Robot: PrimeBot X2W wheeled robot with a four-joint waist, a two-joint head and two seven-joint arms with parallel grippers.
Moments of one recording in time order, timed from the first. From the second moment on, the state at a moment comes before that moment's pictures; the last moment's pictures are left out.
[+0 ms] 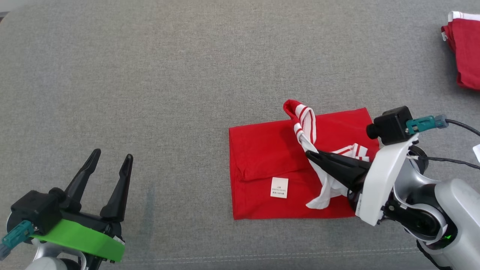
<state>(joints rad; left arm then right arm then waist) -0.02 0.52 -0.40 -0.20 -0.72 0.11 -0.21 -0.21 -0.49 0.51 -0.30 0.92 0.04 0.56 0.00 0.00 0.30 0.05</state>
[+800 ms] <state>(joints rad) -0.08 0.50 -0.42 -0.16 -0.72 0.10 -0.21 -0.27 -0.27 0.63 -0.06 0.74 -0.06 0.43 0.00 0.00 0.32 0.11</state>
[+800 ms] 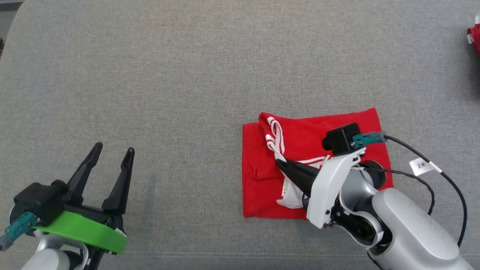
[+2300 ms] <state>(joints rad) -0.03 0.49 -0.40 -0.18 -0.73 0.10 -0.22 -0.17 -0.43 0.34 0.12 0.94 -0.06 0.45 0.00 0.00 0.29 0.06</state>
